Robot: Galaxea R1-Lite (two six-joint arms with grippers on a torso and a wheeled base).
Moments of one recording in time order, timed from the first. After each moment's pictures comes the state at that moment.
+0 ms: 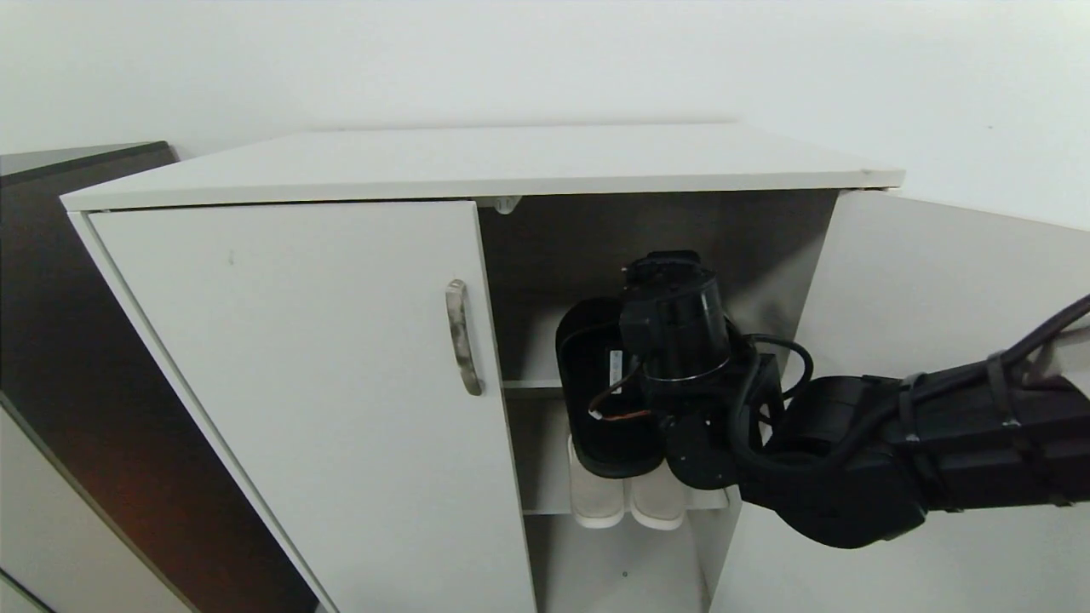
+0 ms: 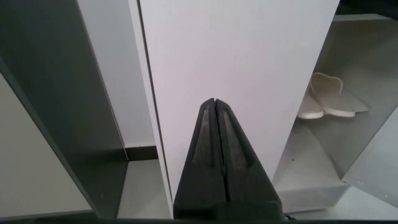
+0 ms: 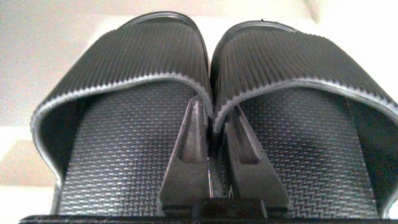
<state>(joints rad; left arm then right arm) 0.00 0.00 0.00 0.00 -0.04 0.00 0.88 1.98 -1.27 -0.42 -0.81 0.26</state>
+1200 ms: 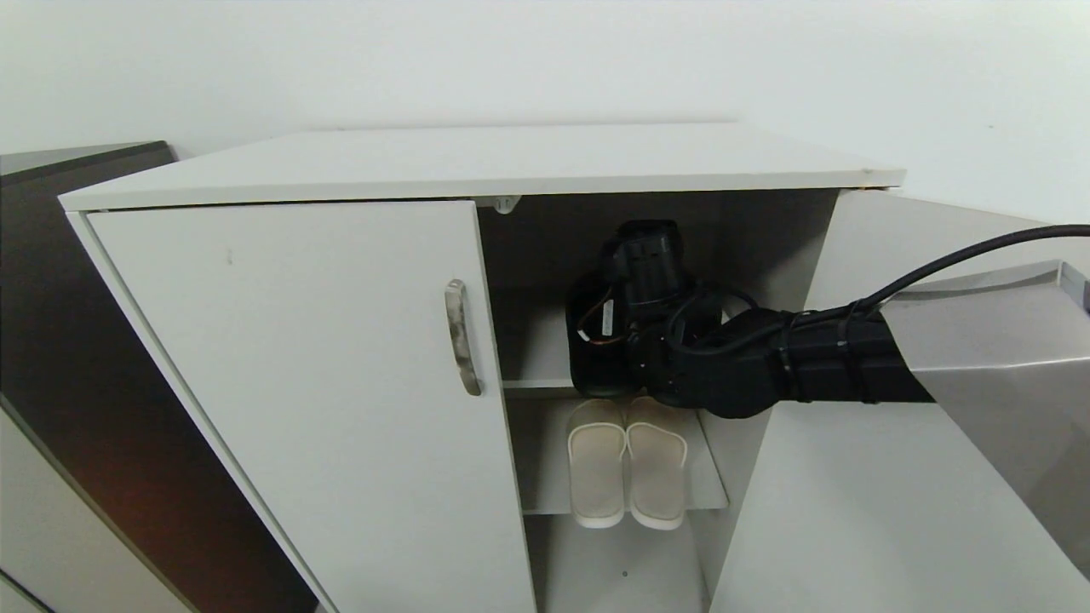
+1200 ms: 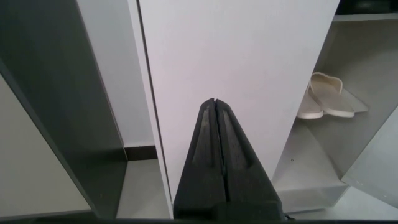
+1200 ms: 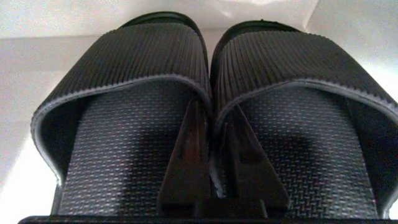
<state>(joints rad) 0.00 0.00 0.00 0.00 -0.04 0.00 0.75 2.22 -1.72 -0.23 -0.76 0.25</state>
